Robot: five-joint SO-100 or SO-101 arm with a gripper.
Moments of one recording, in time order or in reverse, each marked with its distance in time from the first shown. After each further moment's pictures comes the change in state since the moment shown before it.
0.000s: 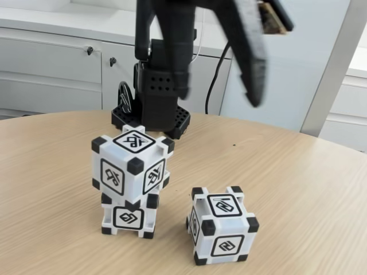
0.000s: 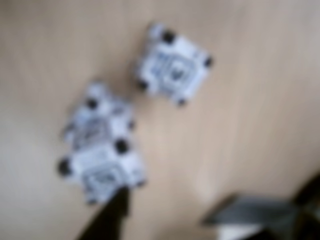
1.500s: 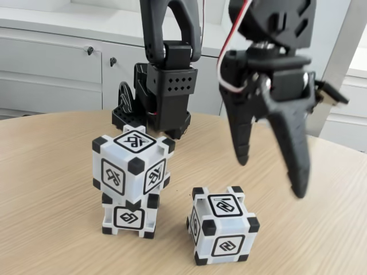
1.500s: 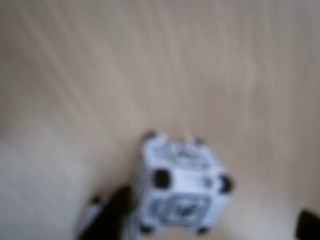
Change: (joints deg) arm -16.2 -6.4 24.0 -25.2 29.3
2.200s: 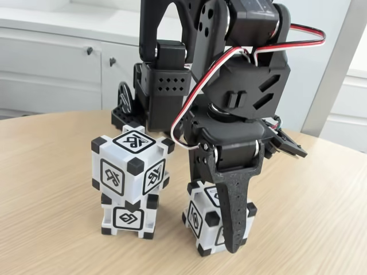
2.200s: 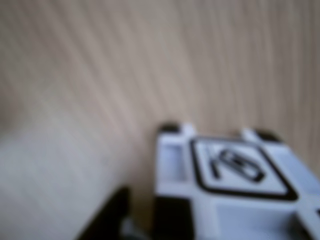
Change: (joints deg) arm 9.2 -17.4 -0.1 -2.0 -7.9
